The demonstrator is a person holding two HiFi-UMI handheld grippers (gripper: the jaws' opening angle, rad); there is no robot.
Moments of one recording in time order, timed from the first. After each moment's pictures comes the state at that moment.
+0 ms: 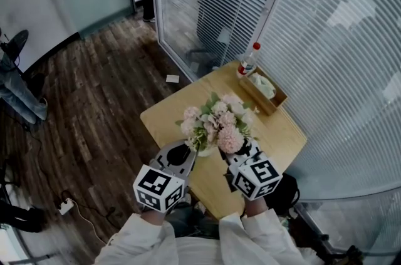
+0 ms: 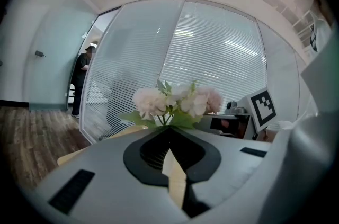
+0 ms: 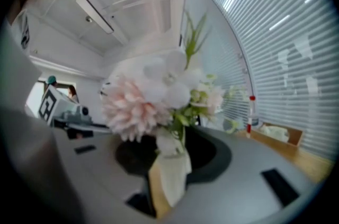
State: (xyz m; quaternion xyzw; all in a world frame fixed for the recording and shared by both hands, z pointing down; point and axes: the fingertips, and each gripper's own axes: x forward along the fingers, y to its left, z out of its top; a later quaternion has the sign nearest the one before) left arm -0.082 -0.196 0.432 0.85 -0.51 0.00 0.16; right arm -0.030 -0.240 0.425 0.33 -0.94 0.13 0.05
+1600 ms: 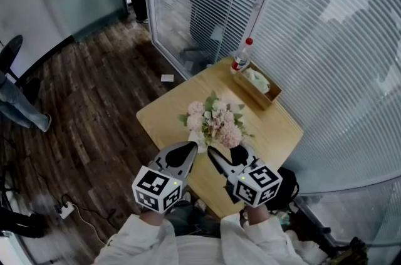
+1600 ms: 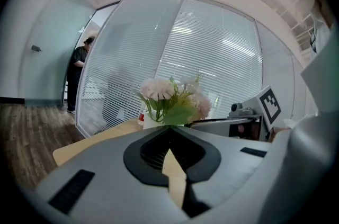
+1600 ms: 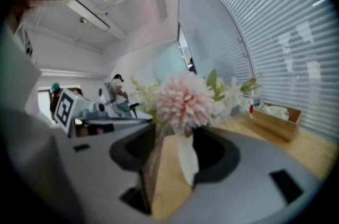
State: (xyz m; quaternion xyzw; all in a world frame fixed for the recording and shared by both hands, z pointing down) left arm -0.072 -0.183 0.442 0.86 -0.48 0.01 0.18; right arm -0.023 -0.195 0.446 0.30 -0.93 0.19 0.09
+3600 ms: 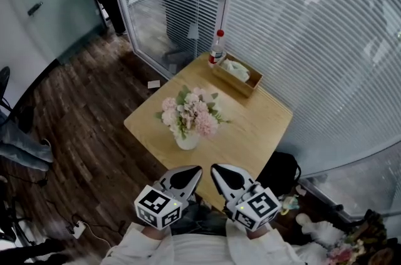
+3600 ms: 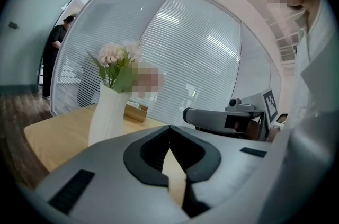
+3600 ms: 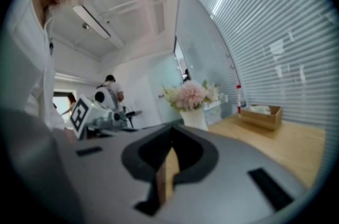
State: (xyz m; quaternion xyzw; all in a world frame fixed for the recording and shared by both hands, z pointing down) left arm -0.001 -0.111 0.465 0.91 -0.36 0.04 0.22; right arm 0.024 -0.111 0.438 0.34 -0.92 0.17 0.04
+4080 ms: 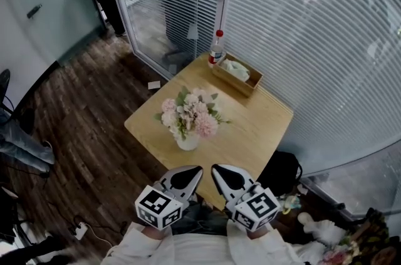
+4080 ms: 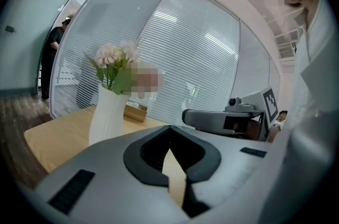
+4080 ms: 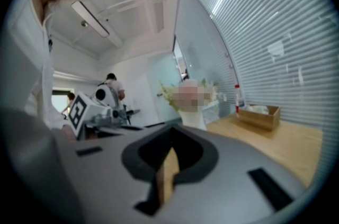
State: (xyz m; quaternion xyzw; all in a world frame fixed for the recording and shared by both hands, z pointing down) left arm 0.000 -0.112 0.465 0.91 -0.35 0.04 0.21; right arm 0.025 -0.113 0.442 0.35 -0.92 0.17 0.05
